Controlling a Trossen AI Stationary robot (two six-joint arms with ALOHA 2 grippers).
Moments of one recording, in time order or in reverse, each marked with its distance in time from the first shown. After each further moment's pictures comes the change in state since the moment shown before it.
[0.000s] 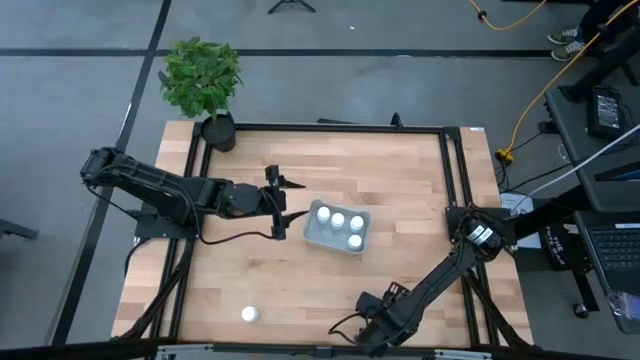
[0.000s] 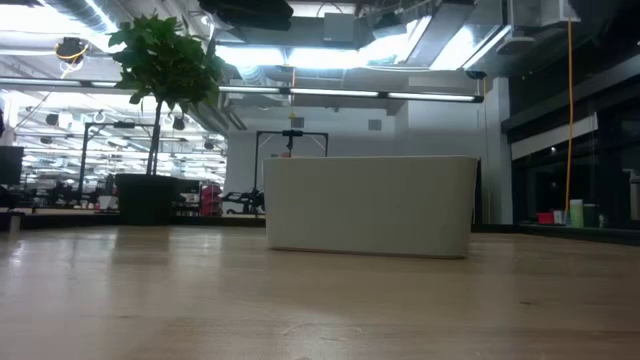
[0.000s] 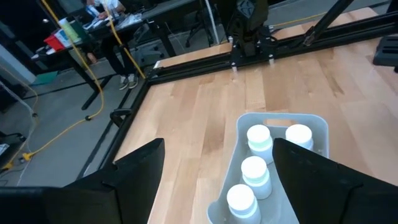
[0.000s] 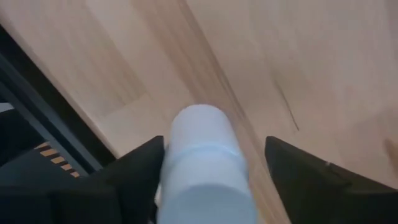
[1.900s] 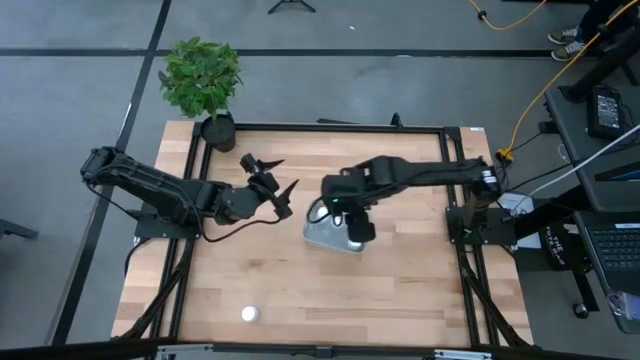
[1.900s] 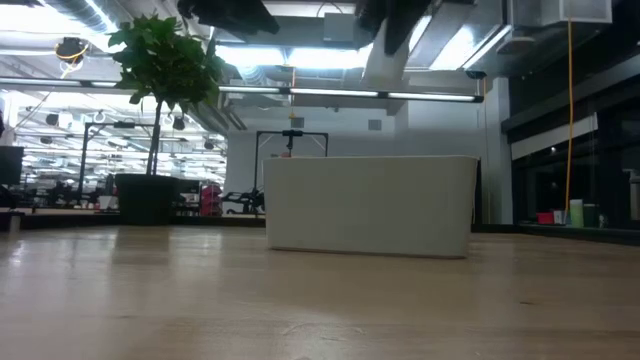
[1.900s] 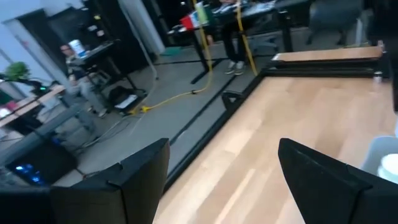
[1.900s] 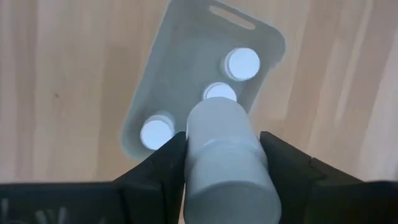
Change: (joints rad) left arm -0.040 -0.008 0.000 -0.011 -0.540 -0.155; right arm -0.667 -0.240 0.315 -0.315 0.081 -1.364
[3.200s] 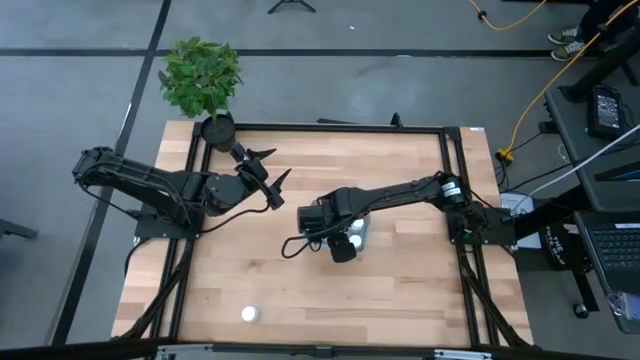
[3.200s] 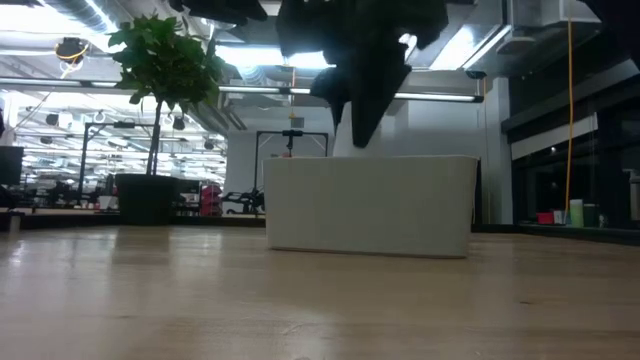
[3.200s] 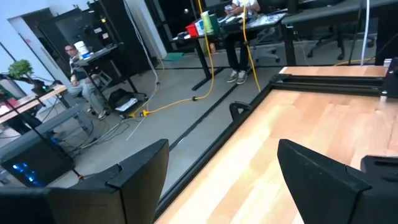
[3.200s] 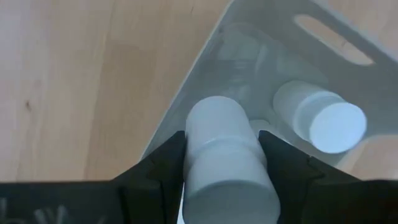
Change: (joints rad) left arm 0.047 -0.107 0.000 -0.035 0.036 0.024; right arm 0.047 0.255 -0.019 0.149 -0.054 -0.088
